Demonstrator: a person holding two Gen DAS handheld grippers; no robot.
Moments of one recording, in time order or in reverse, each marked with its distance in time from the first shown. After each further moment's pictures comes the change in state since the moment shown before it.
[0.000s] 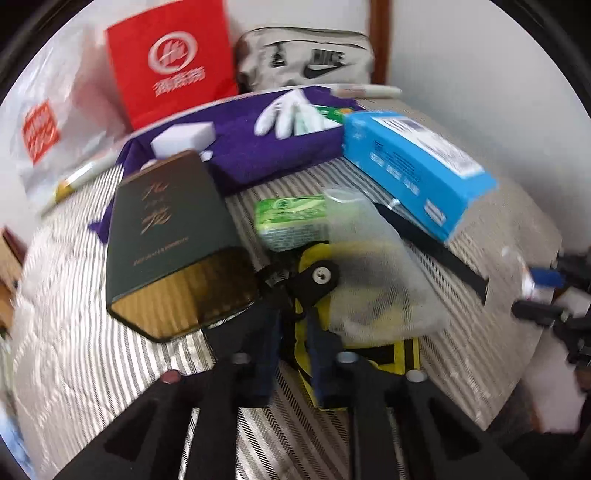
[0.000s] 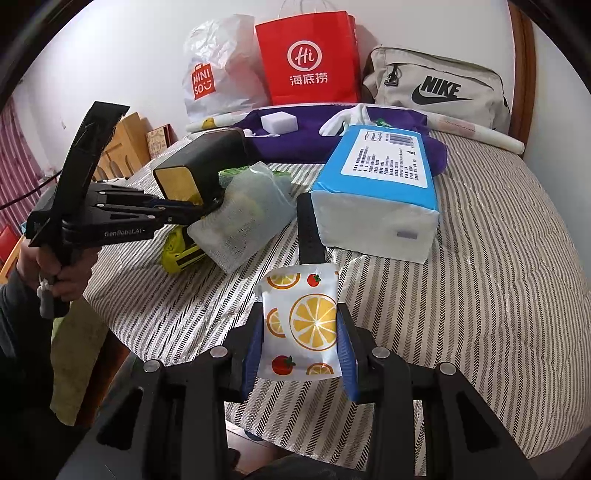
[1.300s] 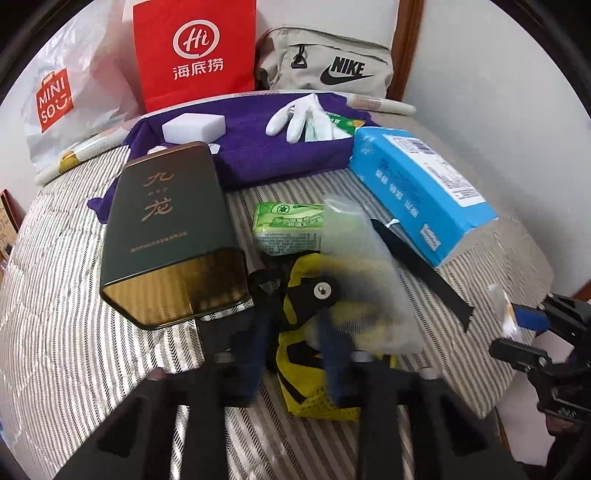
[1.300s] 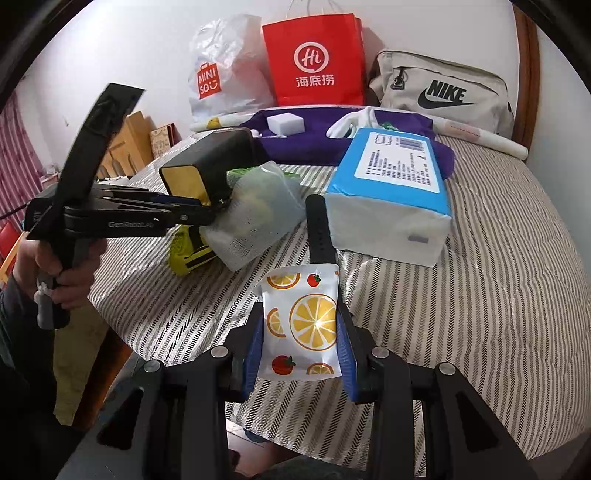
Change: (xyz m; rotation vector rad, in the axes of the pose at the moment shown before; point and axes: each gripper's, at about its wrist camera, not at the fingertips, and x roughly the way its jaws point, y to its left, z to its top) left arm -0.006 0.009 0.004 -0.178 0.002 -0.066; right arm 0.001 0.003 0.001 -0.012 -0.009 0.003
